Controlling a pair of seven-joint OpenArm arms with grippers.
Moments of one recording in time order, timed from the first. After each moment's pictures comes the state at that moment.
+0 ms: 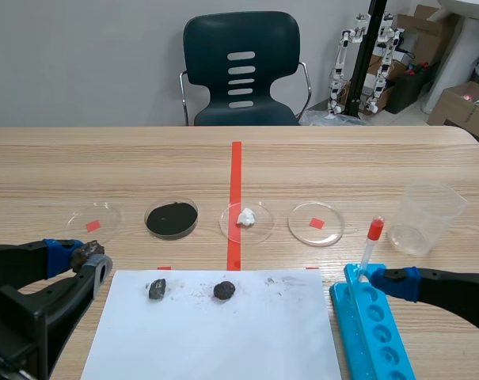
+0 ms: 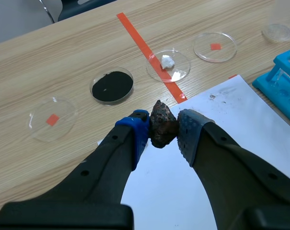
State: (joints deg) left arm 58.4 -25.0 2.3 130.8 -4.4 -5.5 -1.5; right arm -63.1 35.4 -1.9 117.8 -5.2 15.3 33.1
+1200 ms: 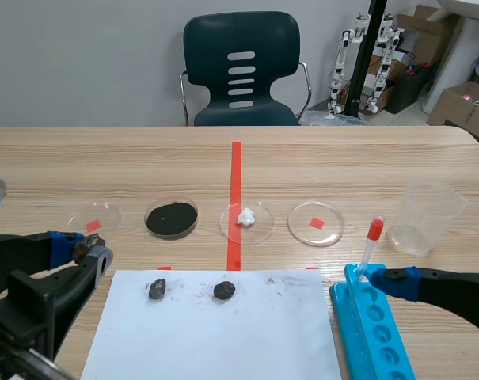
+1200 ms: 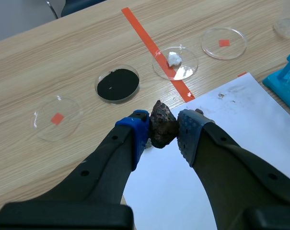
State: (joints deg) left arm 53.3 -25.0 2.8 130.0 -5.4 -5.4 4.1; right arm -63.1 35.4 -1.9 117.8 -5.2 15.3 33.1
